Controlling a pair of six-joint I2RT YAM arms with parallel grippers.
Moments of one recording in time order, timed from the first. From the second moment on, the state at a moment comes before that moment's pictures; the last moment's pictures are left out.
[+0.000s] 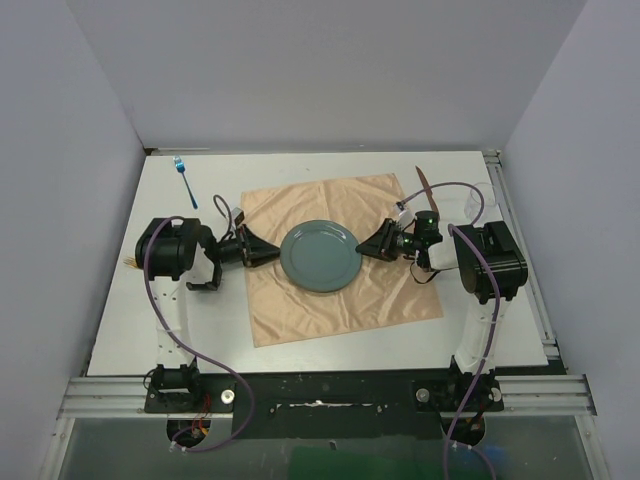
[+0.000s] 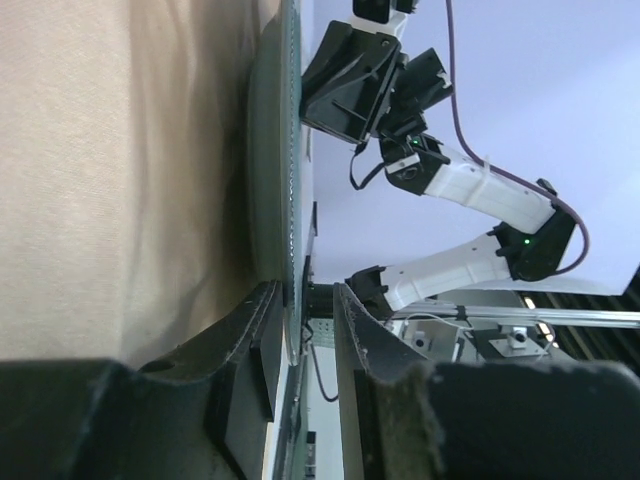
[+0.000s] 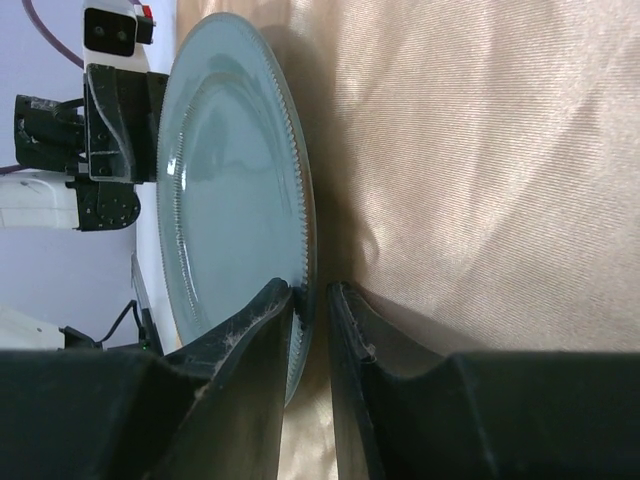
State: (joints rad) left arm -0.04 2.34 0.81 1.42 1.20 -1.49; right arm 0.15 2.03 0.83 0.59 -0.85 0.69
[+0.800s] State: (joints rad) left arm -0.04 2.37 0.83 1.51 1.26 -1.58; right arm 0.15 2.02 0.86 0.52 -0.85 0.66
